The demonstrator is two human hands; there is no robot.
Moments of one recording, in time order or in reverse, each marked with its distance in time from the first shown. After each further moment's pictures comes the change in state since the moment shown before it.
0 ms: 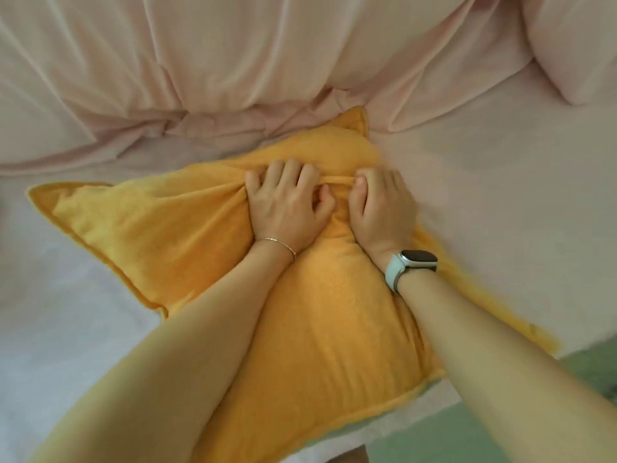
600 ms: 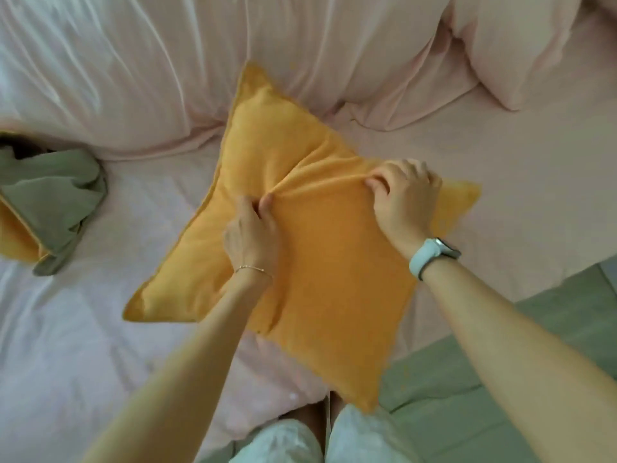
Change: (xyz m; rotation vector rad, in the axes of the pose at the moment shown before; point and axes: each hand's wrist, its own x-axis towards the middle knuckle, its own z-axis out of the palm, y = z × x) left_hand -0.098 -0.018 -0.169 -0.375 -0.151 -0.716; right_hand -0.036 -0.069 -0.126 -0.044 -0.059 0.110
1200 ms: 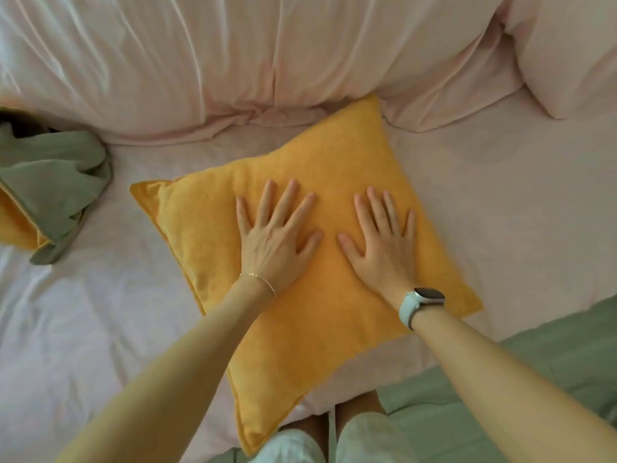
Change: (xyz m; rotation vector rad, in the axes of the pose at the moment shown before) left_hand 0.019 -0.047 0.021 0.446 -0.230 0.553; right_hand -0.056 -0.011 0.055 -0.143 -0.440 -0.170
